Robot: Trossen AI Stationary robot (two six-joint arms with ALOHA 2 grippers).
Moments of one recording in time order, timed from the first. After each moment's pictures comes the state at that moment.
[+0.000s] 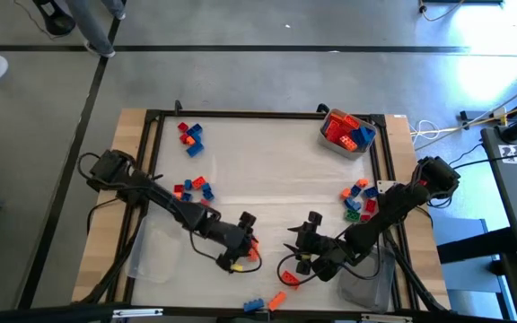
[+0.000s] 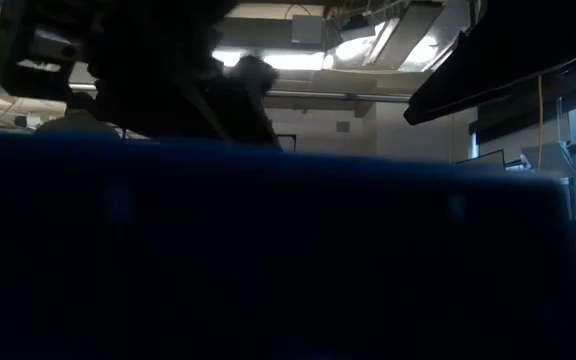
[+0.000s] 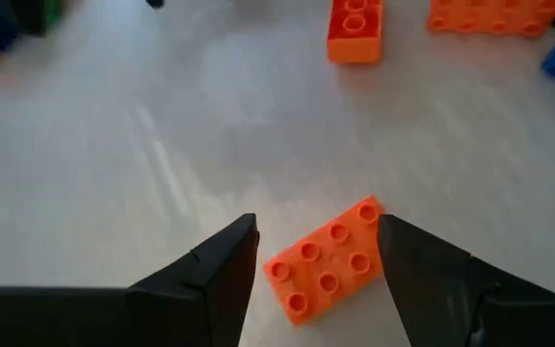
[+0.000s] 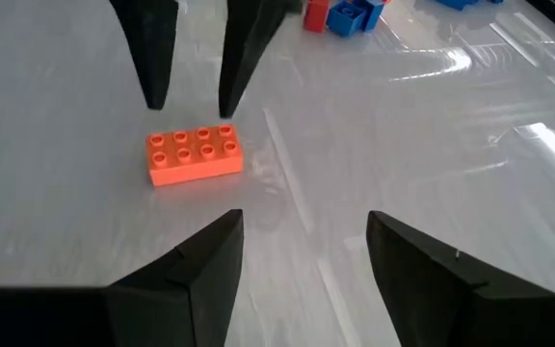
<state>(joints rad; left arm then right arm) -0.42 1.78 1.00 0.00 -0.12 0.21 0.68 1.68 0.98 -0.19 0.75 0.60</state>
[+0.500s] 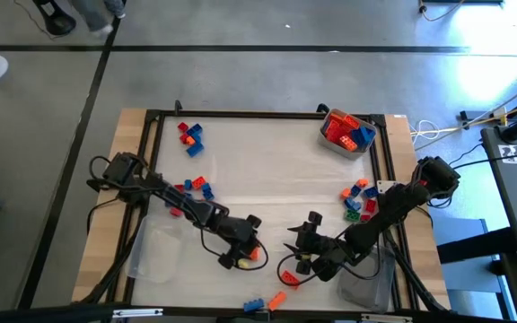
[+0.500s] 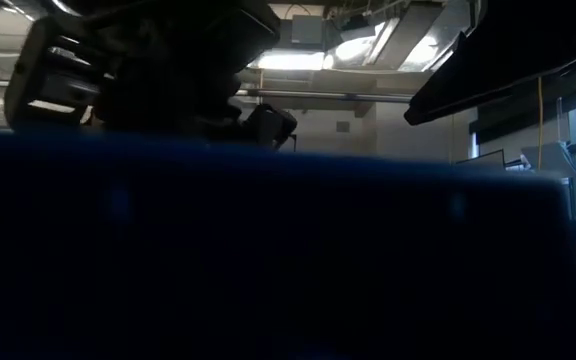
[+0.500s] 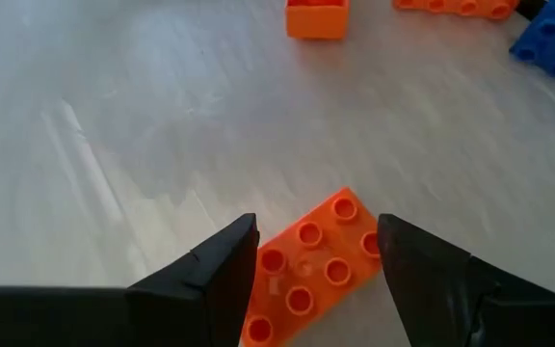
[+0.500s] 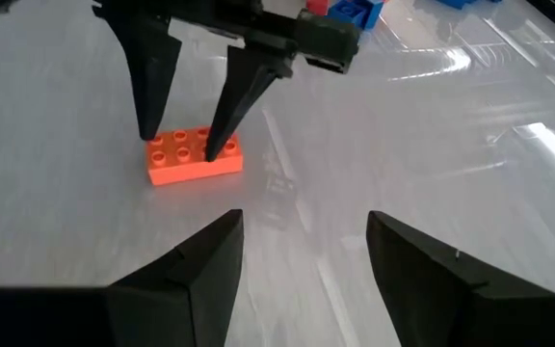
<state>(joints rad) -0.34 1.88 1.00 0.07 0.08 0.21 0.68 1.68 0.98 -0.19 0.75 0.60</state>
